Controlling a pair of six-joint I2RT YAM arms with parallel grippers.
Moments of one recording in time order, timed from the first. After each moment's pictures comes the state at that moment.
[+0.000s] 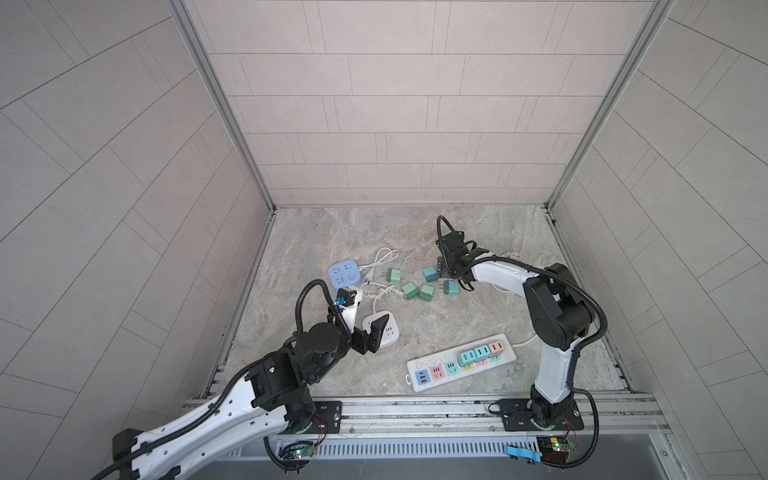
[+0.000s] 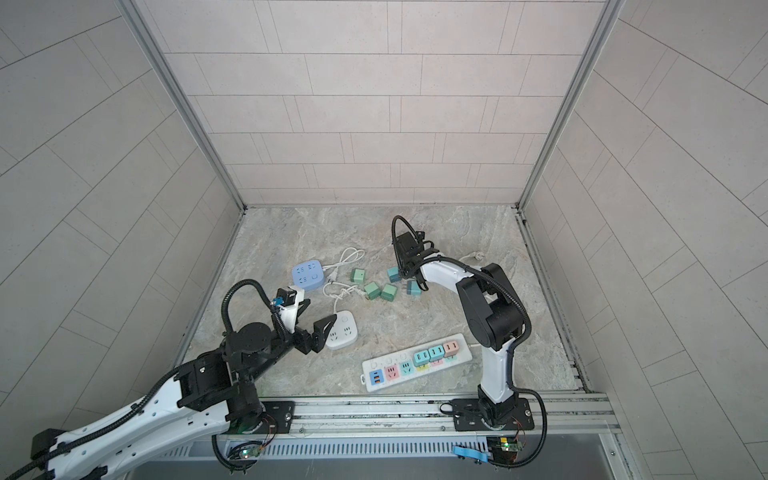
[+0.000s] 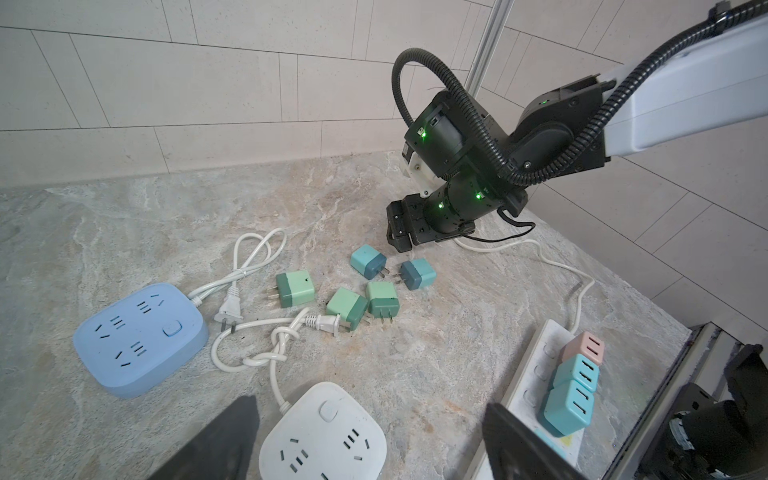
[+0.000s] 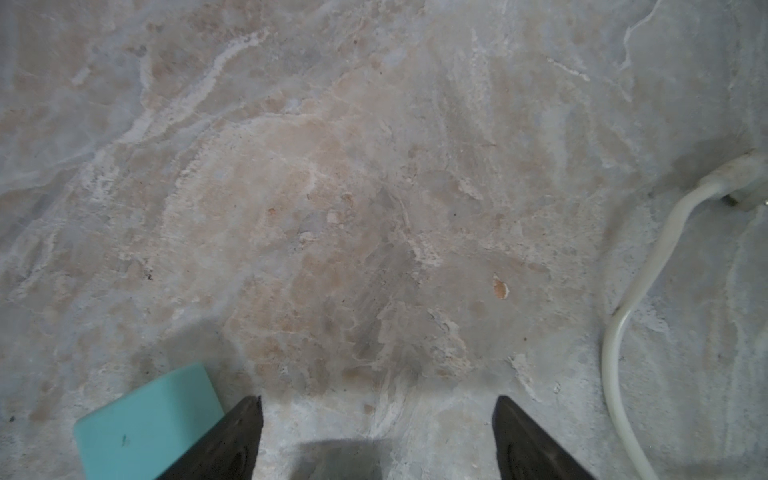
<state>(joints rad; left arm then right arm) -1.02 0.50 0.50 -0.32 -0.39 -0.32 0.46 1.91 1.26 -0.44 0.39 0.54</state>
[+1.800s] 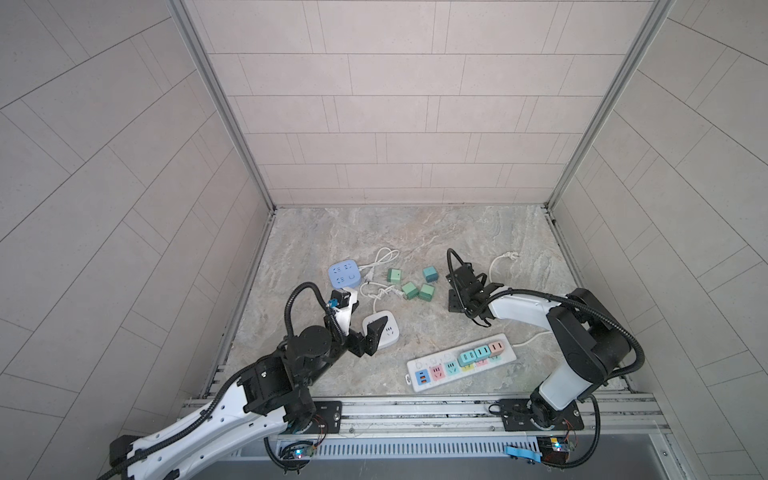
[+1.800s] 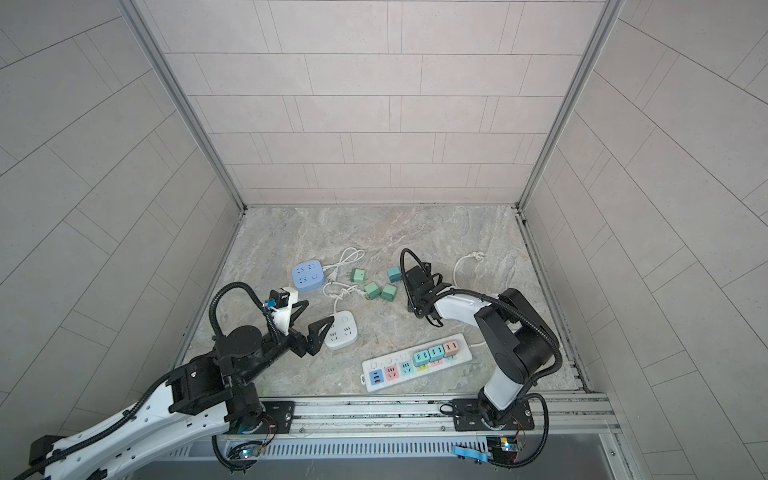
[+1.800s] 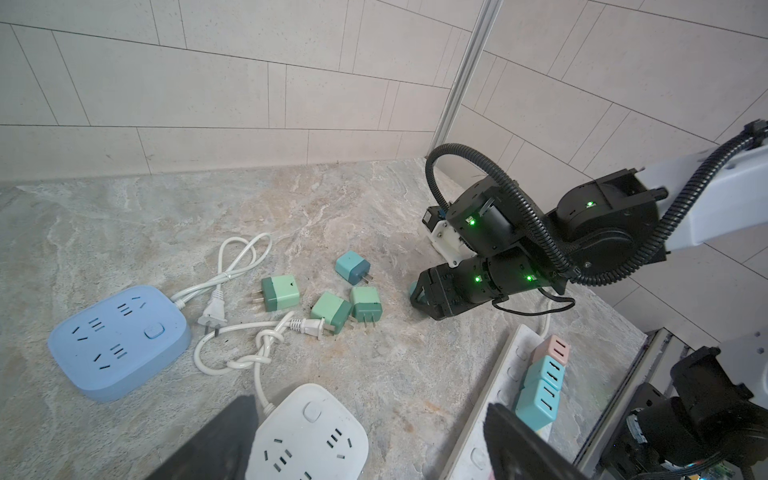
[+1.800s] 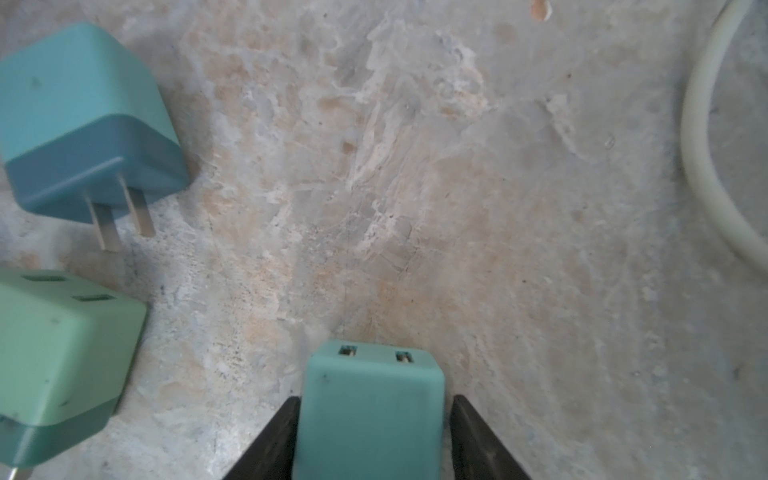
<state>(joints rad) -1.02 0.44 0.50 -0.34 -0.35 -0.35 0.55 1.65 0.82 -0.27 0.27 0.60</state>
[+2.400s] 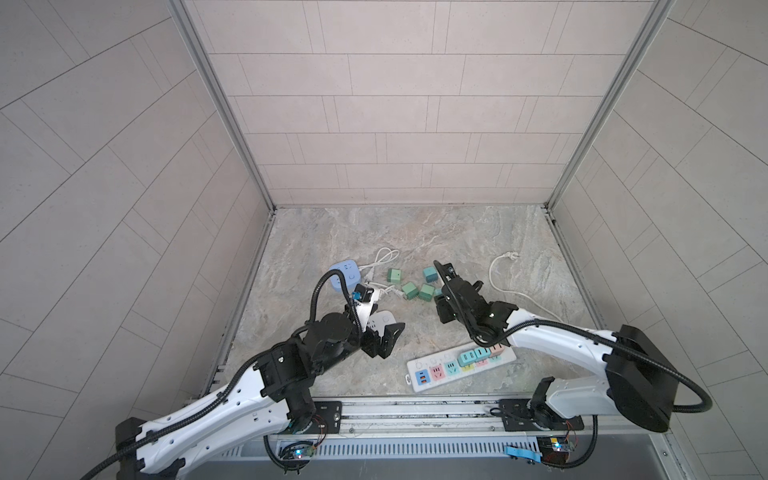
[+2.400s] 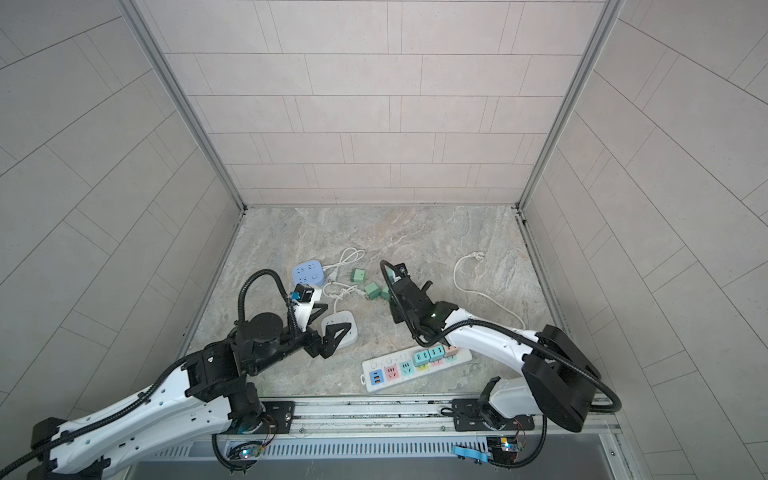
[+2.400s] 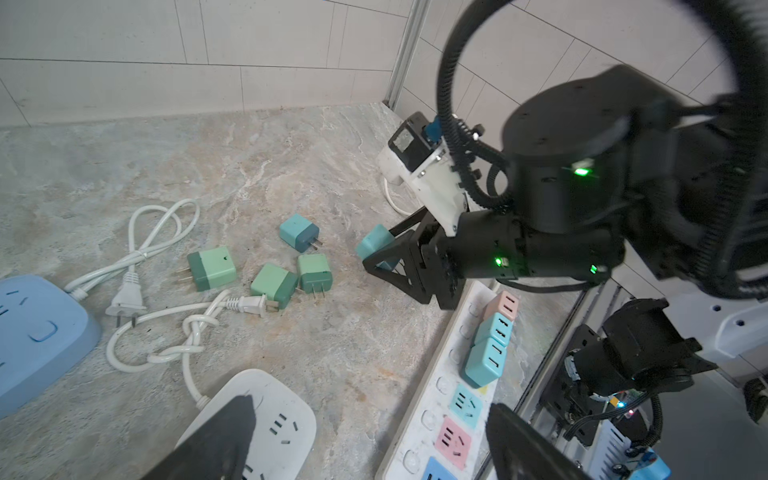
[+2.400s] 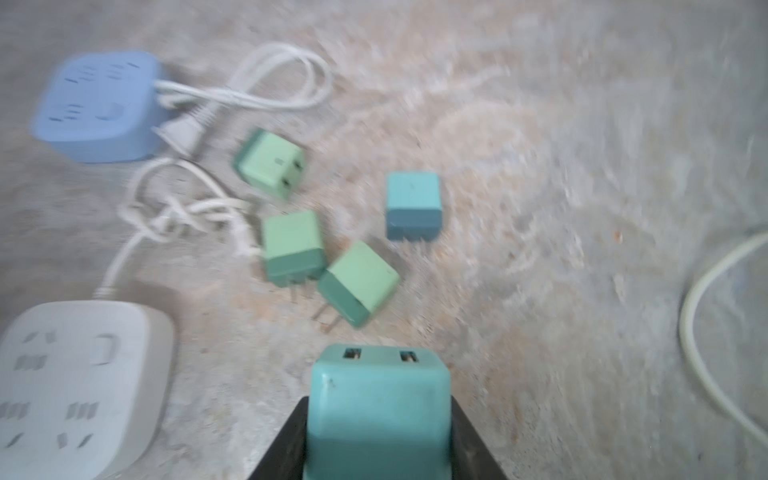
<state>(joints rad) -0.99 0.65 0.62 -0.35 -0.16 -0.40 0.86 1.29 0.73 -0.15 0.37 0.30</state>
